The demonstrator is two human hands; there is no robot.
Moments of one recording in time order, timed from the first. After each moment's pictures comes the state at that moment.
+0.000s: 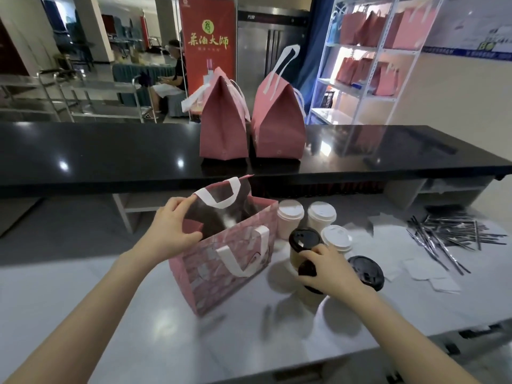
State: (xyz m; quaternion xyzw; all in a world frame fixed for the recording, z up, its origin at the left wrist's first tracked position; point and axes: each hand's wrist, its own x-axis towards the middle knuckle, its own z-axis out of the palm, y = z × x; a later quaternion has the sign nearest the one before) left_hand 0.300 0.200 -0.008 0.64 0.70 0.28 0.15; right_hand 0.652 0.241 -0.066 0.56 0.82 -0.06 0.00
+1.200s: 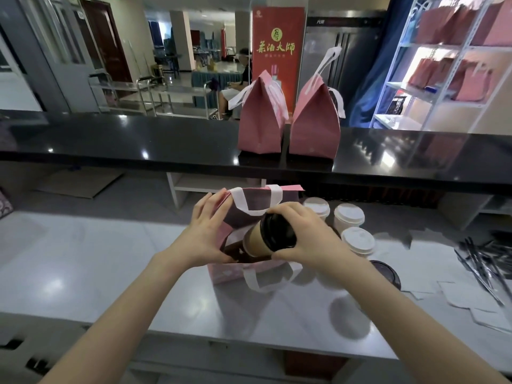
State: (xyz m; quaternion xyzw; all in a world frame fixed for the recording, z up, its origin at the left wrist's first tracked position) left_hand 0.375 0.121 -0.009 0.69 0.70 0.20 0.01; right_hand 0.619 0.197 0.032 0.31 0.92 -0.17 -0.18
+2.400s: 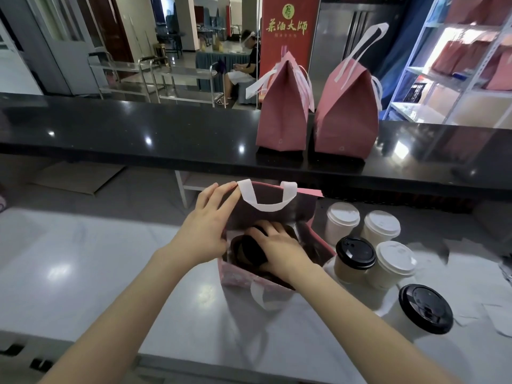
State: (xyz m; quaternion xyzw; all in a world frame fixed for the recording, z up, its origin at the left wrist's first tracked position) left_hand 0.317 0.161 -0.004 0.68 0.71 0.18 -0.03; right_hand 0.488 0.248 -0.054 0.31 0.95 -0.06 -0.05
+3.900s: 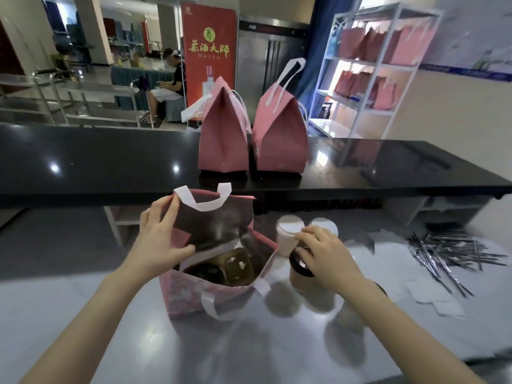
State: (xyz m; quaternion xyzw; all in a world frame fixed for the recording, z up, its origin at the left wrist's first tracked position) left_hand 0.281 0.216 -0.018 0.65 0.69 0.33 0.05; right_hand 0.627 0.278 -0.022 0.49 0.85 0.04 -0.18
